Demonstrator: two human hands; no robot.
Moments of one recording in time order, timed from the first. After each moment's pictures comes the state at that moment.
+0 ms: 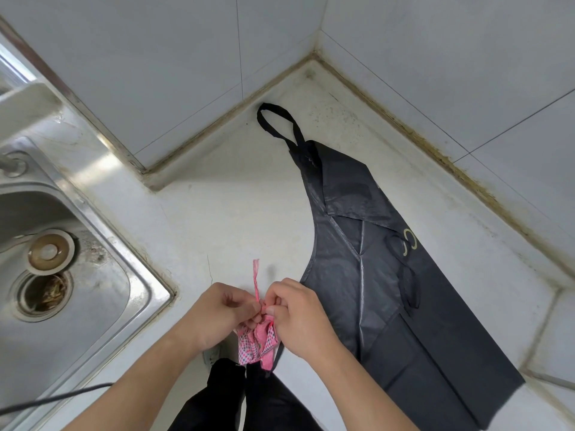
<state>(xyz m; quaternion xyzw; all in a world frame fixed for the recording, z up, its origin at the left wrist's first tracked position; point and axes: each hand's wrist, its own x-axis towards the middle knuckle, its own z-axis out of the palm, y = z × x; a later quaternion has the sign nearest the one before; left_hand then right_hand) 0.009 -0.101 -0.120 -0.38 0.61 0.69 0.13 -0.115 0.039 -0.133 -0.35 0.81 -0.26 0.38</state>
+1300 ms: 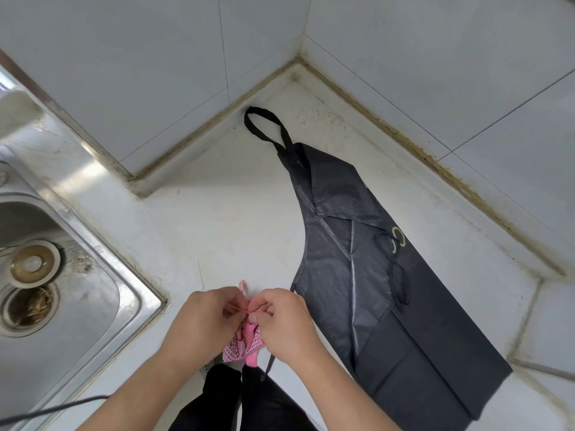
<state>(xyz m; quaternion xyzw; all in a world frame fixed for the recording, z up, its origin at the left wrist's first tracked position) 0.015 -0.095 -0.112 -0.37 0.79 0.47 0.09 -0.097 0.031 -0.131 -0.22 0.83 -0.29 0.42</state>
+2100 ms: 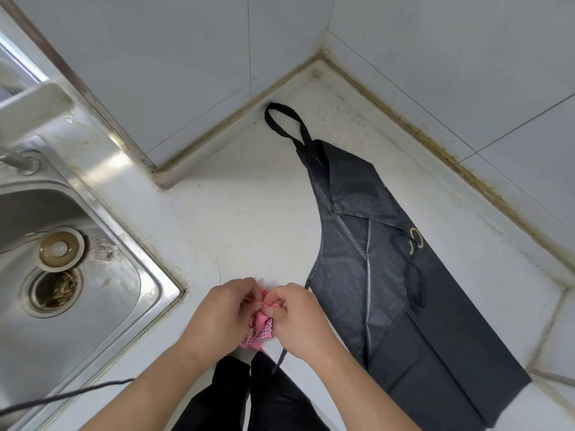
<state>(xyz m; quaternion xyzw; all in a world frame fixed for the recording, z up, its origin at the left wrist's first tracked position) 0.023 -0.092 -0.122 -0.34 0.81 0.47 0.05 -0.097 0.031 -0.138 -0.28 0.83 -0.22 0.43</state>
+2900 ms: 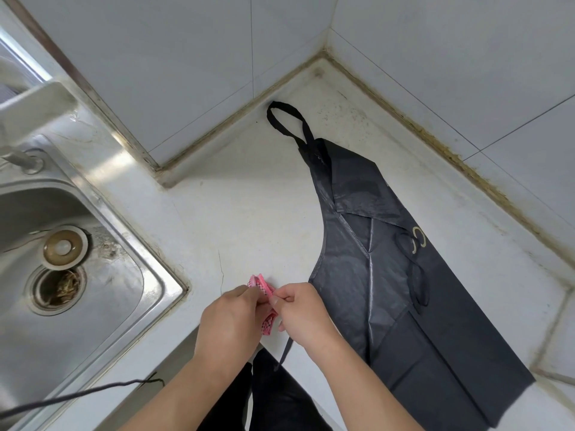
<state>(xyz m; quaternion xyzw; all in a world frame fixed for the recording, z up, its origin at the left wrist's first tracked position) 0.022 -0.065 -0.127 -0.37 0.88 0.29 0.01 -0.101 0.021 -0.121 -0.11 0.80 -0.30 0.51</state>
